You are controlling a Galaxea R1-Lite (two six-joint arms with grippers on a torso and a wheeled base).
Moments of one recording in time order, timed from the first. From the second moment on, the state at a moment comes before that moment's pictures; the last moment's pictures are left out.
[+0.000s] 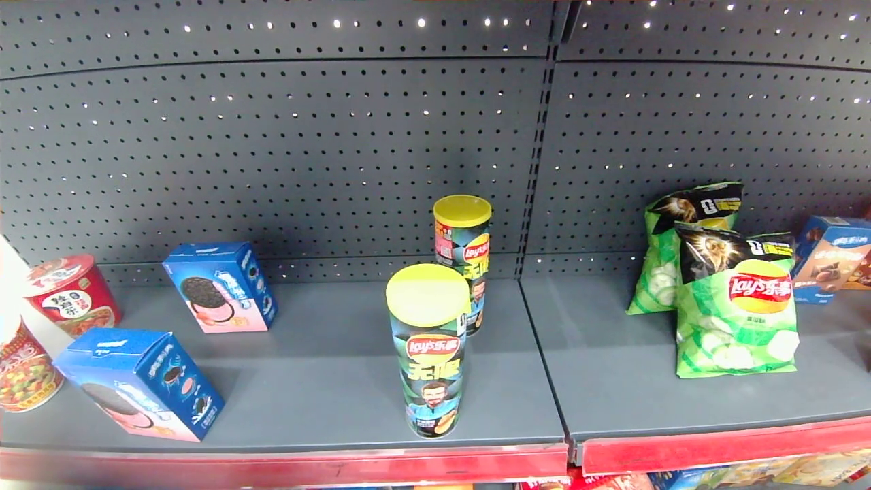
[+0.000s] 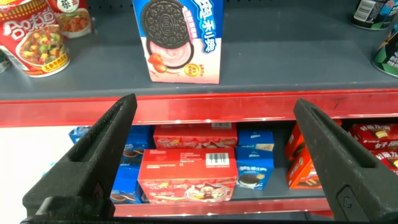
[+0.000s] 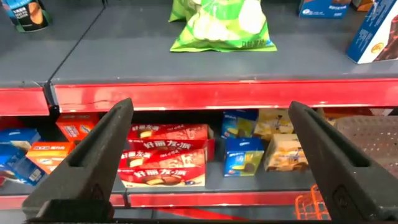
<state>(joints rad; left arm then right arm) 0.00 0.00 0.00 0.00 0.00 0.01 0.00 0.00 0.00 0.00 0.01 0.00</state>
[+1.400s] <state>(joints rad) 0.00 0.00 0.00 0.00 0.00 0.01 0.00 0.00 0.00 0.00 0.01 0.00</state>
